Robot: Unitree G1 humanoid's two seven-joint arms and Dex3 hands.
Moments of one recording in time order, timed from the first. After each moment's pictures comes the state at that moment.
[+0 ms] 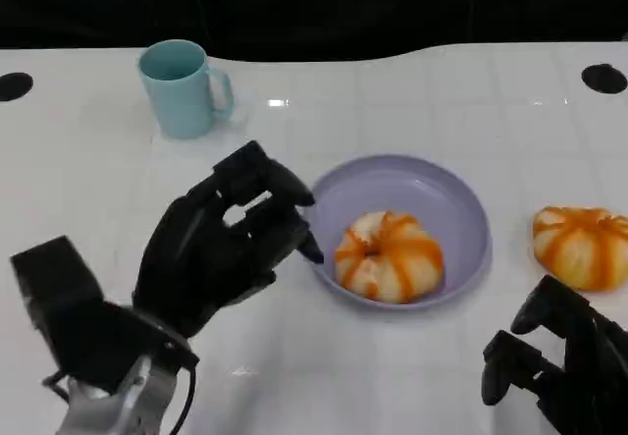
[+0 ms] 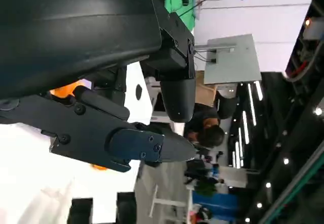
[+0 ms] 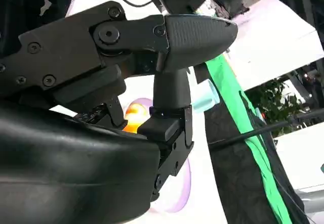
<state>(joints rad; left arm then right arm) -0.11 0.01 -0.06 0.01 -0.44 -0.10 -0.45 0.27 -0.01 -0.08 -0.21 0.54 0.19 0.41</state>
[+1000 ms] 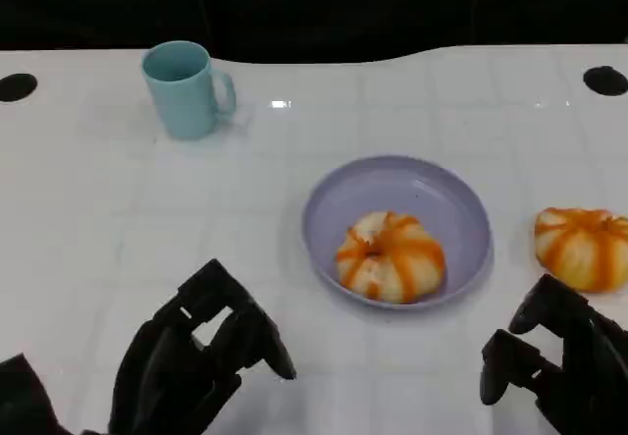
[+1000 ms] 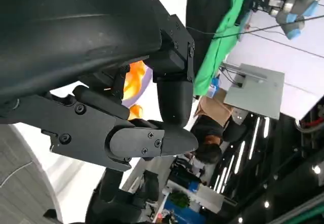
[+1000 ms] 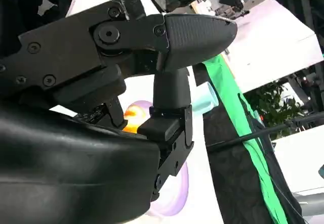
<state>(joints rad) 0.20 -0.04 -0.01 -0.06 -0.56 0.00 -0.48 0.27 -0.01 -0.08 -0.22 0.54 0.17 0.41</state>
